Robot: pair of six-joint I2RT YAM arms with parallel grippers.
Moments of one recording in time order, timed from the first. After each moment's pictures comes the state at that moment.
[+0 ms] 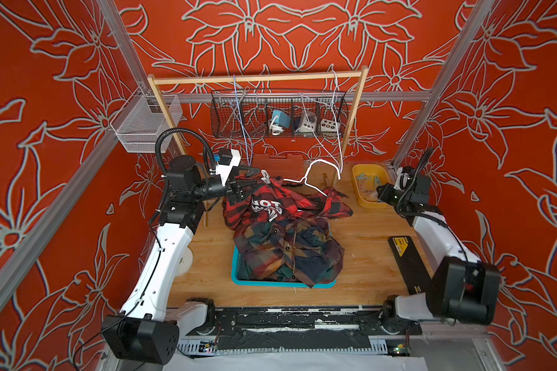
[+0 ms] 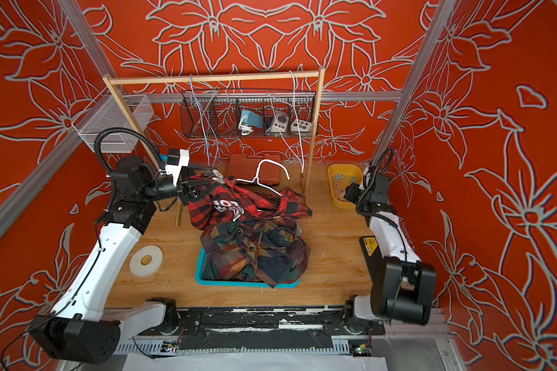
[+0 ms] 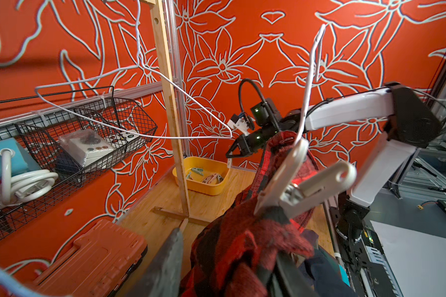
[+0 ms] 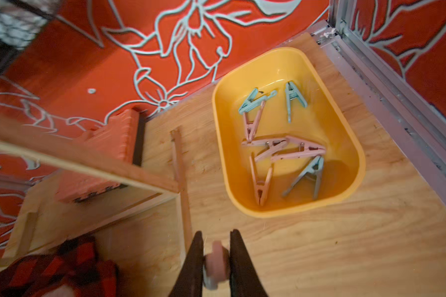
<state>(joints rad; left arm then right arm) -0.05 1.16 1.24 -0.13 1.16 0.09 -0.16 1.51 1.08 -0.18 -0.28 0.35</state>
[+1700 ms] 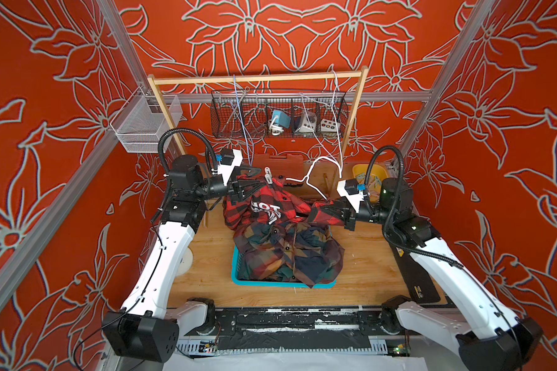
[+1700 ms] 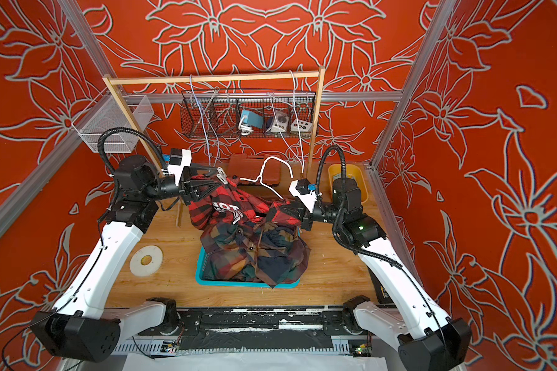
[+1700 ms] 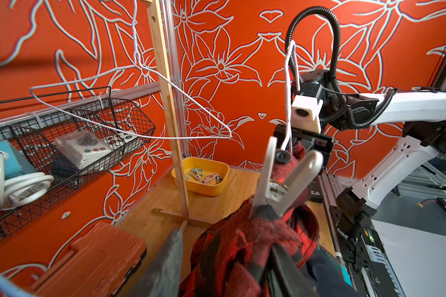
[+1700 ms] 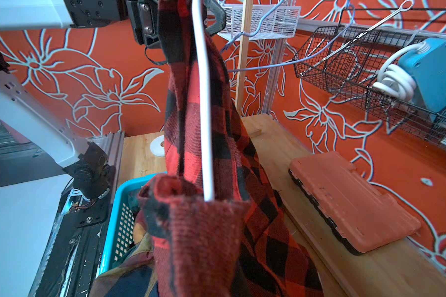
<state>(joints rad) -0.05 1.17 1.24 -0.11 1.17 0.08 0.41 1.03 1.04 -0.29 -0.83 -0.30</state>
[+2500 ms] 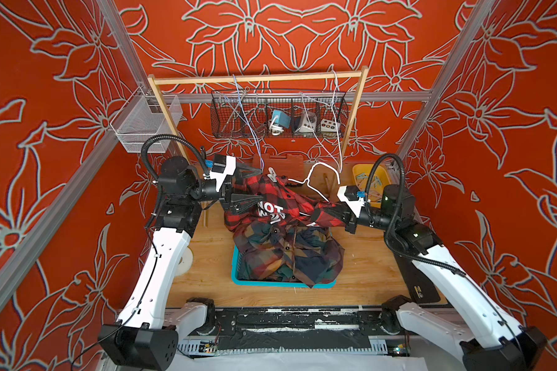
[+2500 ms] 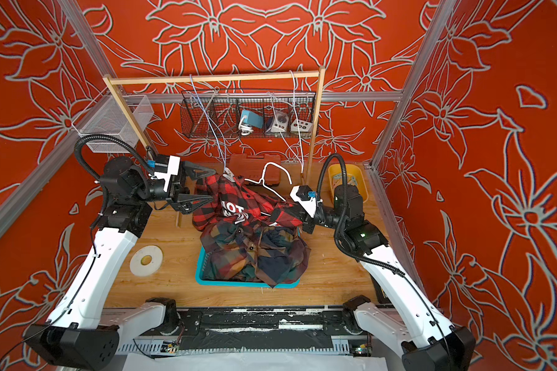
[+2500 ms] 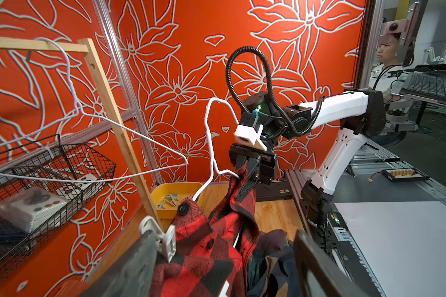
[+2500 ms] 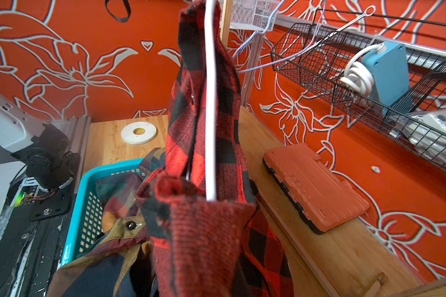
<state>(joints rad) -0.03 1.12 1.24 0.02 1.38 0.04 0.43 0.98 0.97 -0.29 -0.73 -0.37</state>
